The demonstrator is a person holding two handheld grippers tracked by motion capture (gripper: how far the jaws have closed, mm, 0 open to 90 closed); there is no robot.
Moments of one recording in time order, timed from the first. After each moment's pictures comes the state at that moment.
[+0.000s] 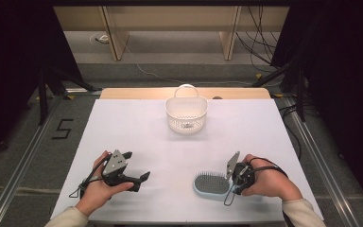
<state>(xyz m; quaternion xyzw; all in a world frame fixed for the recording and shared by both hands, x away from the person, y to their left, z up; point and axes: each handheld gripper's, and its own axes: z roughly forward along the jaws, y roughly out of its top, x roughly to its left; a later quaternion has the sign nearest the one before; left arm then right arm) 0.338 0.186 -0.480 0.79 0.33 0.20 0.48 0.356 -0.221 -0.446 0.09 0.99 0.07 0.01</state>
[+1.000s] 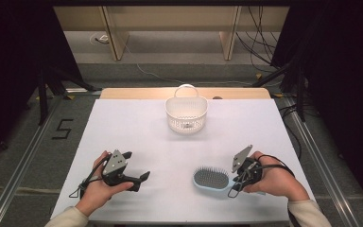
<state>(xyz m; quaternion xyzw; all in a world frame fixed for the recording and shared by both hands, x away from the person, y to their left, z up) 0.339 0.186 -0.480 0.79 0.33 0.20 0.48 0.354 -0.235 -0.431 0.15 0.98 0.16 0.00</state>
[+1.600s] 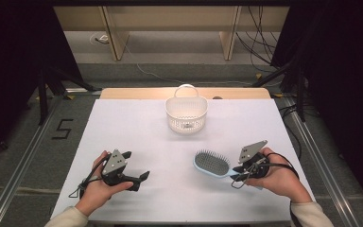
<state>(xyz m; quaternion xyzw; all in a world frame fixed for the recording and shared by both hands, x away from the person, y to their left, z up) 0.339 0.187 -0.480 0.79 0.33 0.20 0.48 0.357 -0.250 -0.423 0.20 0.94 0.25 0.06</state>
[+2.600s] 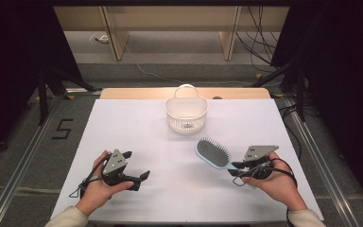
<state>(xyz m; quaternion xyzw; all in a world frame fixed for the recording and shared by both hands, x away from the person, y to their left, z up) 0.339 0.185 -0.480 0.78 0.33 0.20 0.48 0.350 -0.257 -0.434 0.26 0.89 0.35 0.11</state>
